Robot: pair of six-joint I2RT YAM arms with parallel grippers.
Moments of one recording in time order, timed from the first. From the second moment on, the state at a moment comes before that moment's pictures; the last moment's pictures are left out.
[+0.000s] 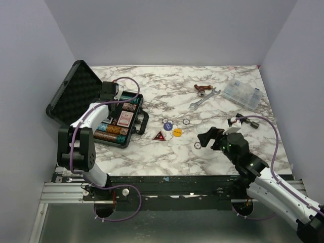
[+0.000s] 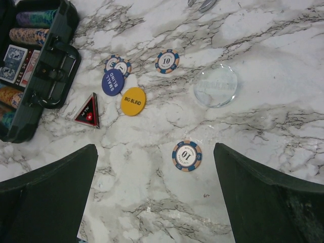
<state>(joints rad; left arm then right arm) -0.10 1.61 1.08 -0.40 -0.32 0.34 0.65 0.56 0.33 -0.15 0.26 0.60</state>
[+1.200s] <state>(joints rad) -0.05 1.87 1.27 -0.41 -0.48 0.30 0.65 0.58 0.34 -0.15 0.26 0.60</state>
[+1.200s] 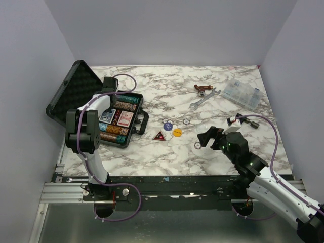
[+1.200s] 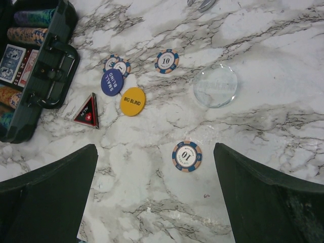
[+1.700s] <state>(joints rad) -0.05 1.88 1.31 -0.59 -0.27 0.31 0.65 0.58 0.34 -0.15 0.26 0.60</state>
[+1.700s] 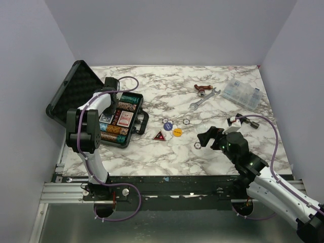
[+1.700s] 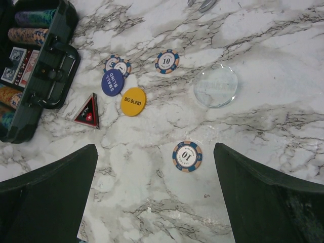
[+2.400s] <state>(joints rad) -0.12 1.52 1.26 -0.51 -0.34 0.10 0.65 0.61 0.34 -0.15 0.26 0.60</state>
